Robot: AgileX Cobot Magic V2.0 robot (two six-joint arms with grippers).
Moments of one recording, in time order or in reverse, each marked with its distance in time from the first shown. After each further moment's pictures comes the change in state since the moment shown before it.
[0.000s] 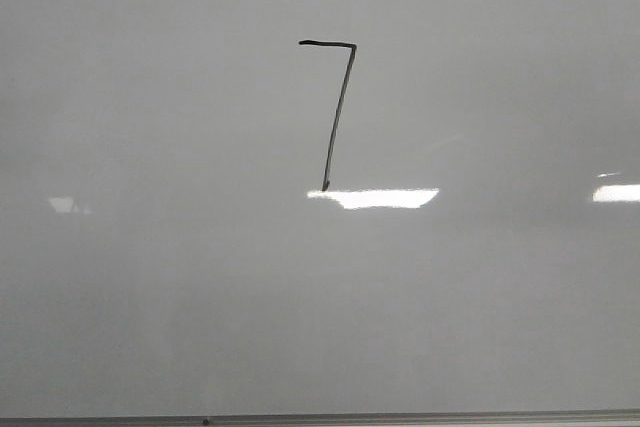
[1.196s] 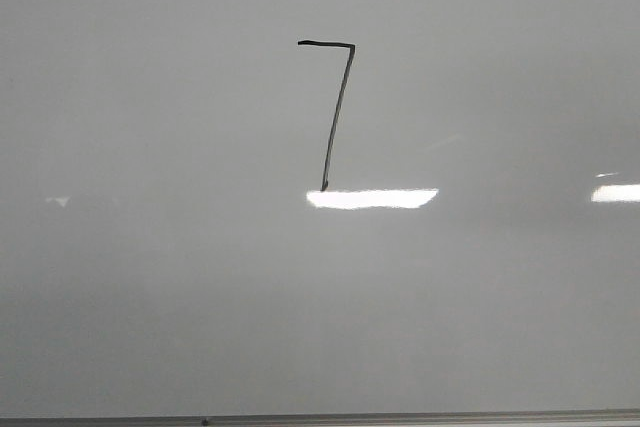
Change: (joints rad) left arm 0.485 -0.528 0.731 0.163 -0.587 -0.224; right arm 0.000 0.000 0.000 0.000 0.002 0.000
